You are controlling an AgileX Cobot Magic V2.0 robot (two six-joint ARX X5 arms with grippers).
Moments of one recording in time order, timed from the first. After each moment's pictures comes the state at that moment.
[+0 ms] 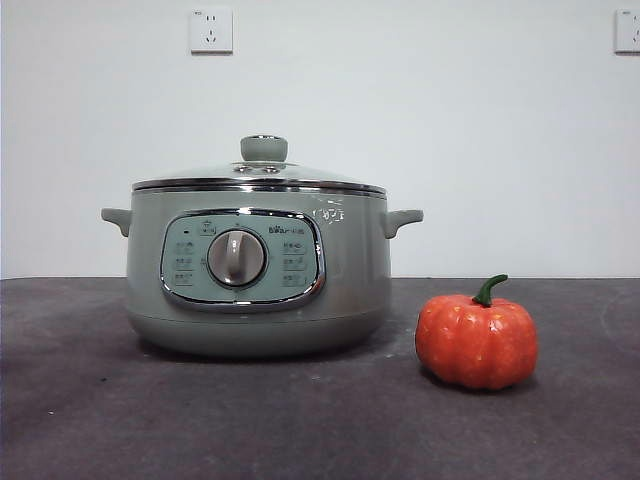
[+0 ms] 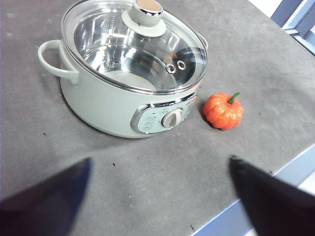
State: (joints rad) left arm 0.04 0.53 0.84 -0.95 0.63 0.10; right arm 0.12 0.76 1.00 -1.05 -0.55 -0.11
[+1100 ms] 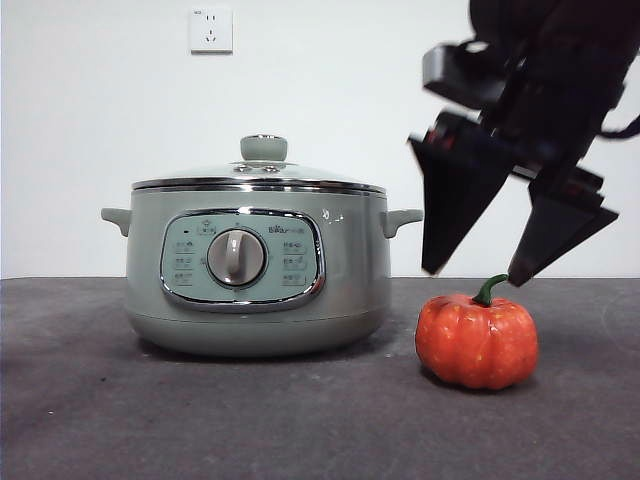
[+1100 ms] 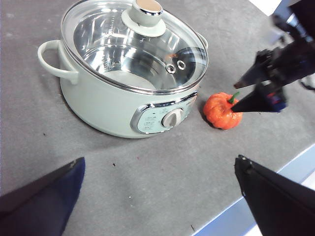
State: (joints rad) left arm 0.04 0.53 0.84 -0.95 0.63 0.10; right arm 0.50 1.49 1.00 -0.64 -0.14 -0.10
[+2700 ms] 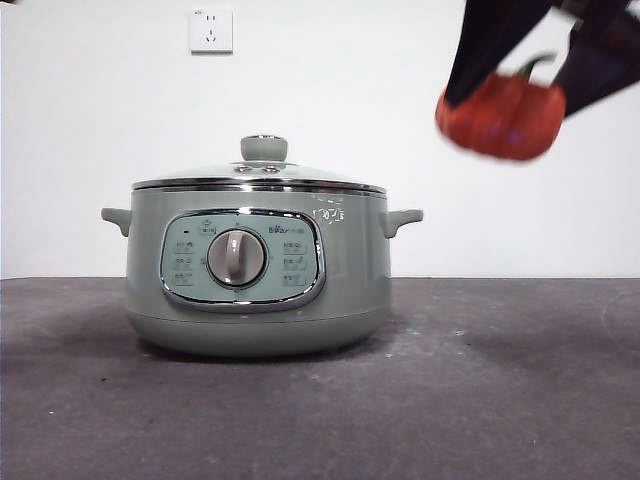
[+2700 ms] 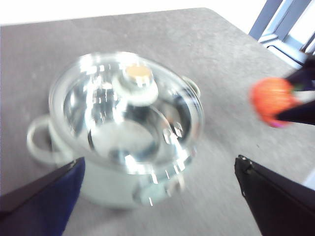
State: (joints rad) left arm -0.12 0.88 1.02 -0.66 0.57 0.06; right arm 0.52 1.10 1.00 -0.67 -0.10 -0.01
